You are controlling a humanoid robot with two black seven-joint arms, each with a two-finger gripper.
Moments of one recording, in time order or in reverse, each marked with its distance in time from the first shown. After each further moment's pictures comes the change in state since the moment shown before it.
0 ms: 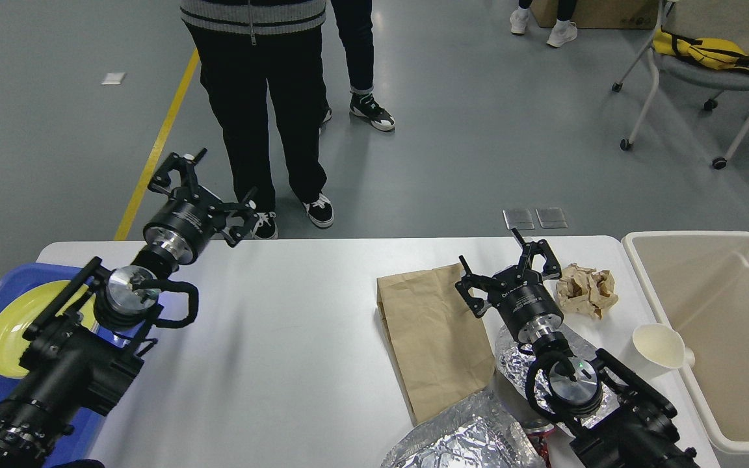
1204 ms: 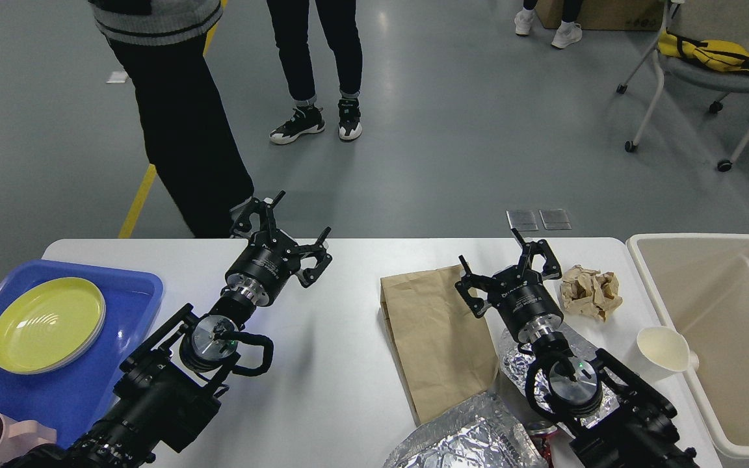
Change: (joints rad) left arm 0.006 -0.203 0.029 0.184 0.113 -0.174 -0.142; right arm 0.000 0.000 0.000 0.000 0.000 0.000 0.000
